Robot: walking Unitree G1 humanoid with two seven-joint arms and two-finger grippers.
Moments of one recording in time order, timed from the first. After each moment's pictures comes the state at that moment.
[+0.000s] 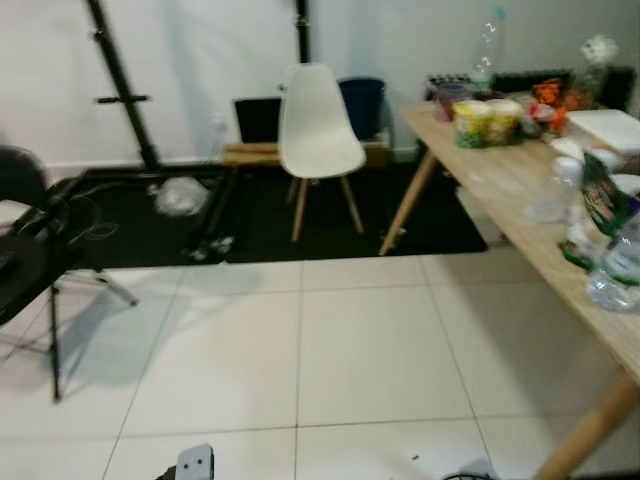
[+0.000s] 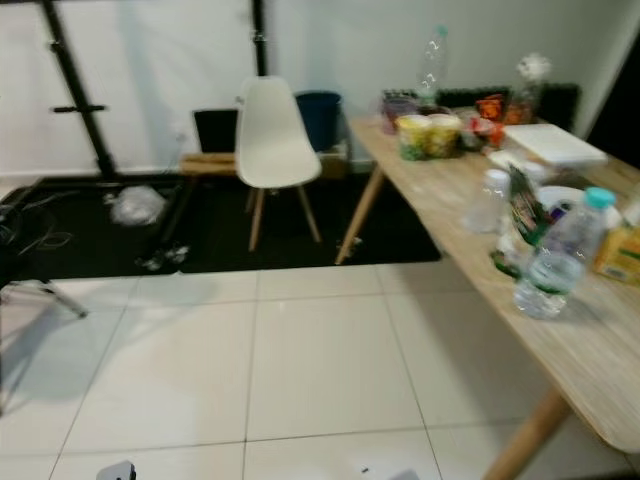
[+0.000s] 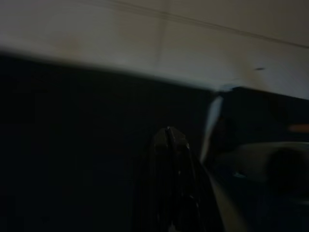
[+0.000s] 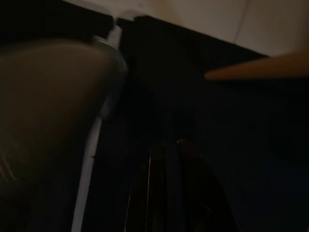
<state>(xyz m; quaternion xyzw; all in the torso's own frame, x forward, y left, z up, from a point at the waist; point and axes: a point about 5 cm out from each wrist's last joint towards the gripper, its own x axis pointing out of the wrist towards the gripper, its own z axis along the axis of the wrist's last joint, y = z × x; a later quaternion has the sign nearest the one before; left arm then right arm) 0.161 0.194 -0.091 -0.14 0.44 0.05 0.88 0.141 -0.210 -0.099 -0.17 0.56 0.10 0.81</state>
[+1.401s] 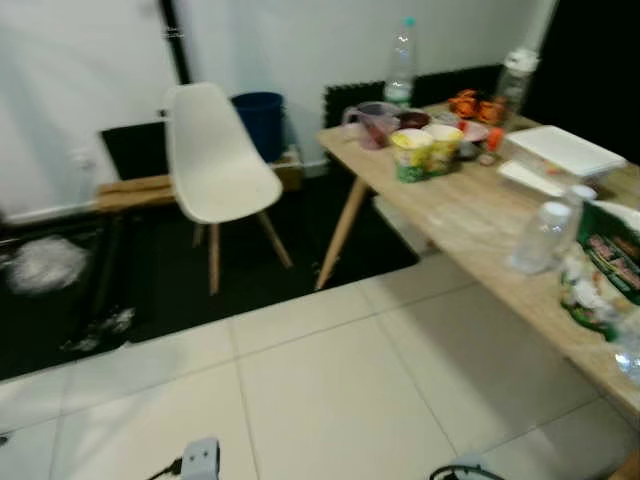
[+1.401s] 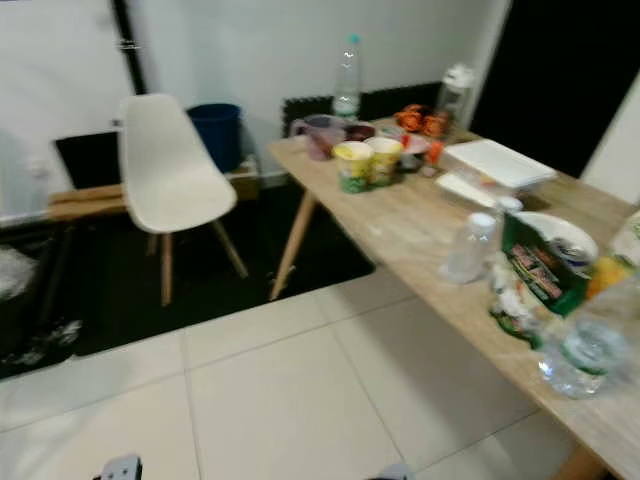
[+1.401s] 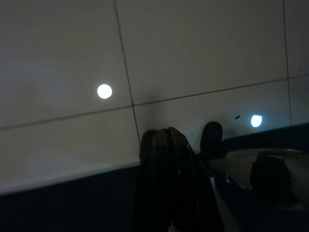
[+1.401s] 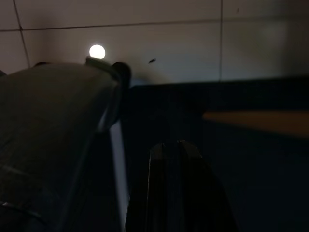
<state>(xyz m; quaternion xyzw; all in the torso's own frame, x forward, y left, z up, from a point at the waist) 0.156 0.195 -0.093 -0.15 0.45 0.05 0.88 0.154 -0.203 -0.095 -0.16 0.53 0.11 0.82</state>
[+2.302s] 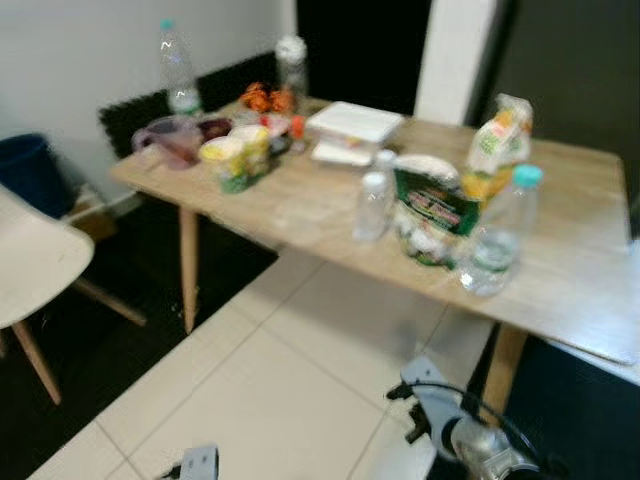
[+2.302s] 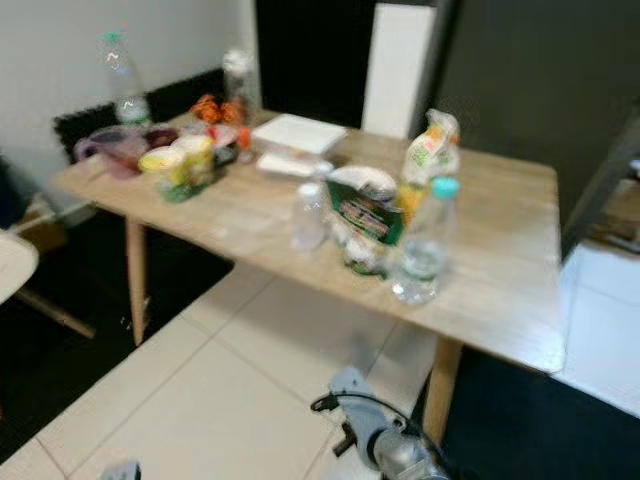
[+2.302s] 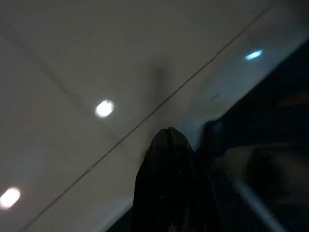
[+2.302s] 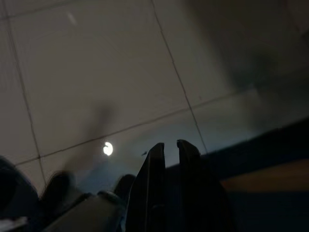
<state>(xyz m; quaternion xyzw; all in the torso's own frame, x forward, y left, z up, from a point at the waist) 0.163 0.193 -0.090 -0.15 0.44 0.05 0.88 0.271 -0.145 -0.022 -0.16 0.31 0.30 0.89</state>
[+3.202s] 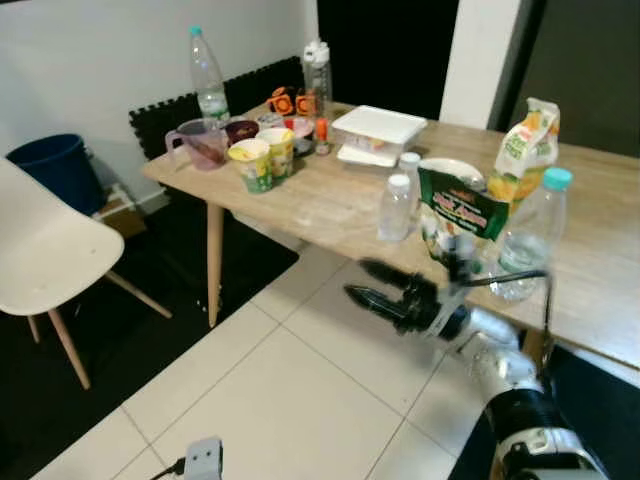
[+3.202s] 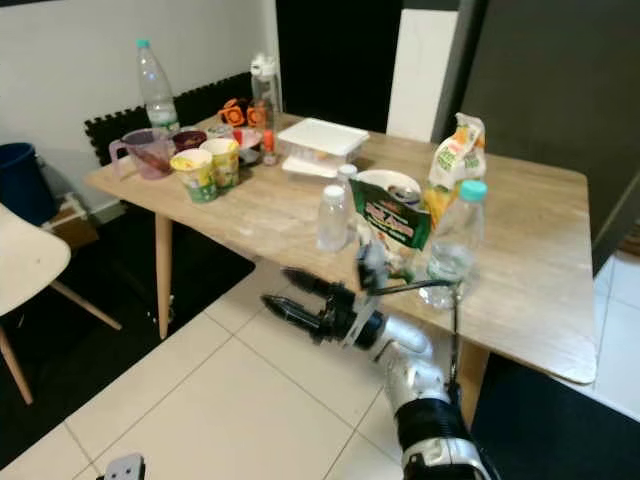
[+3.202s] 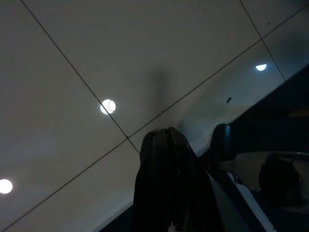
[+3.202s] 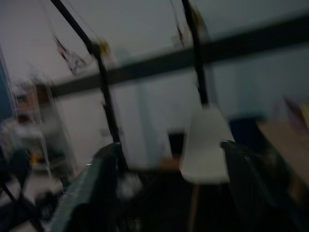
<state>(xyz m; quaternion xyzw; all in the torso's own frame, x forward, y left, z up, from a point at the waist) 0.155 0.192 -0.094 -0.15 0.45 0.05 0.88 0.325 -0.121 0.171 0.18 -0.17 0.58 0.78</state>
